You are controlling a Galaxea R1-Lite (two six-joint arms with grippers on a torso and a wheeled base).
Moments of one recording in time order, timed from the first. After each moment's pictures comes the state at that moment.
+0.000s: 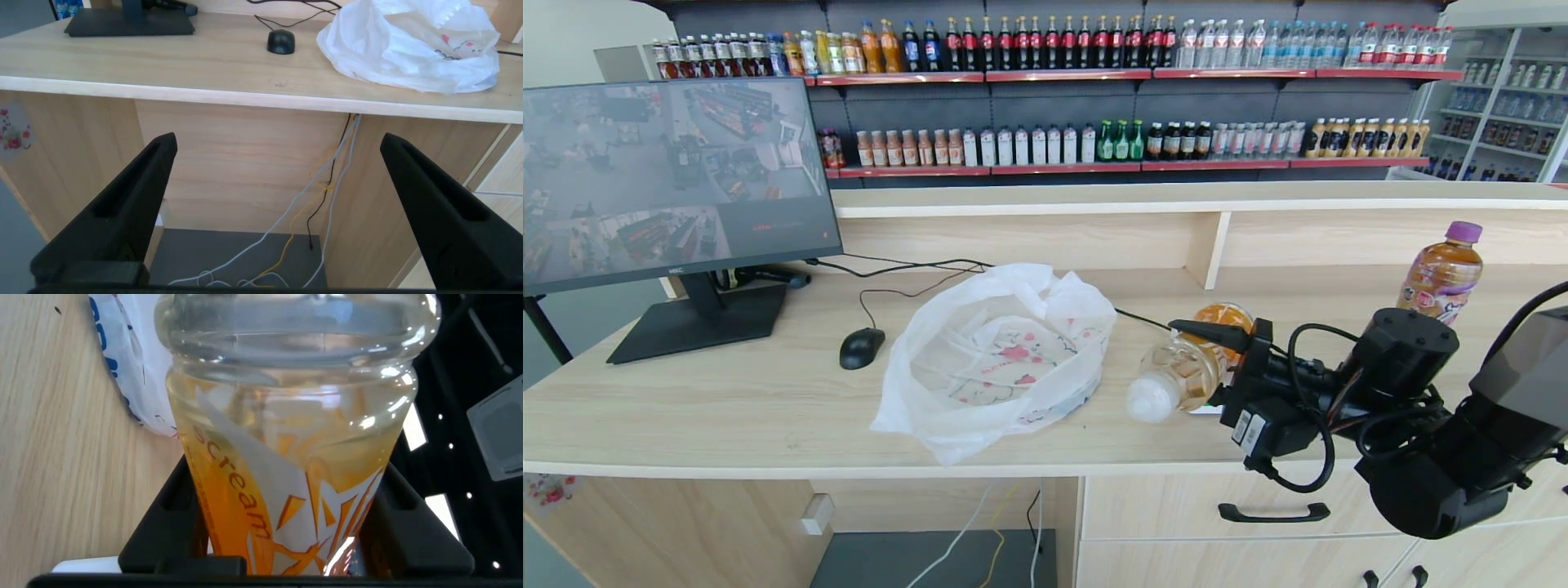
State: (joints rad) left arm 0.00 0.00 0.00 0.00 0.00 0.00; right arm 0.24 2.08 -0.63 -1.57 0.81 -1.39
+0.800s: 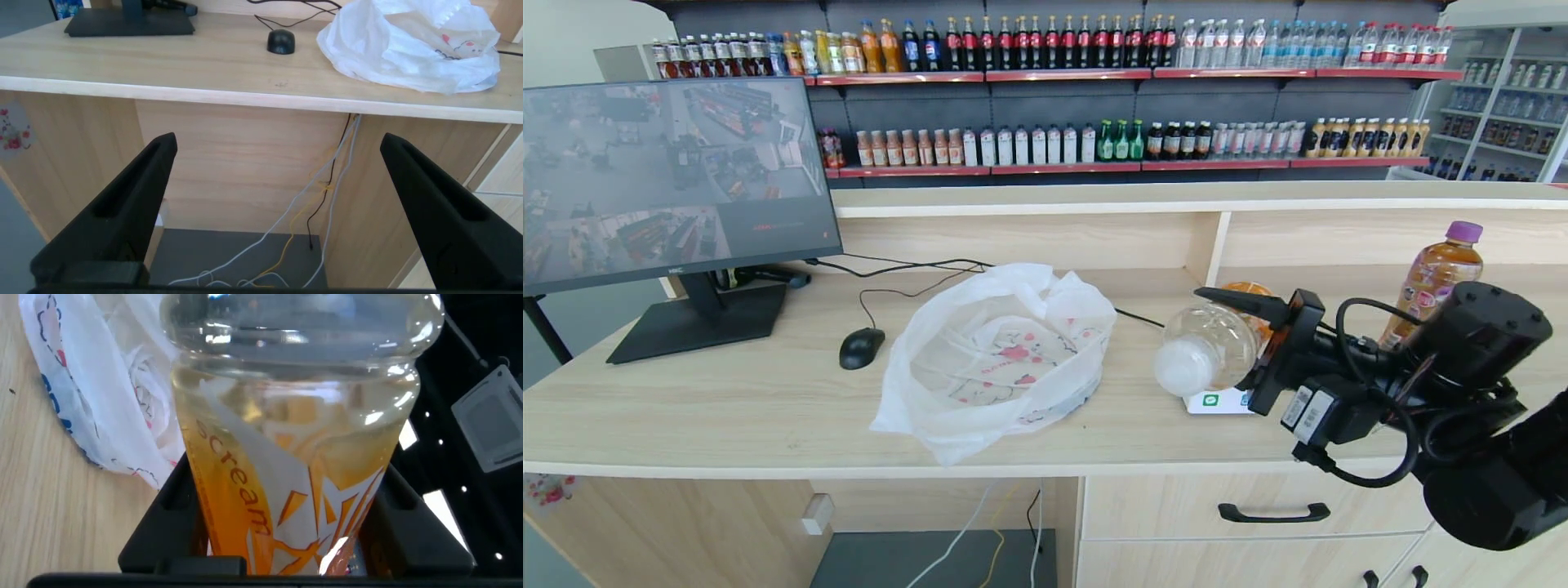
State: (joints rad) left arm 0.00 0.00 0.00 0.00 0.00 0.00; right arm 0.26 1.89 -0.57 -1.57 0.82 -1.24
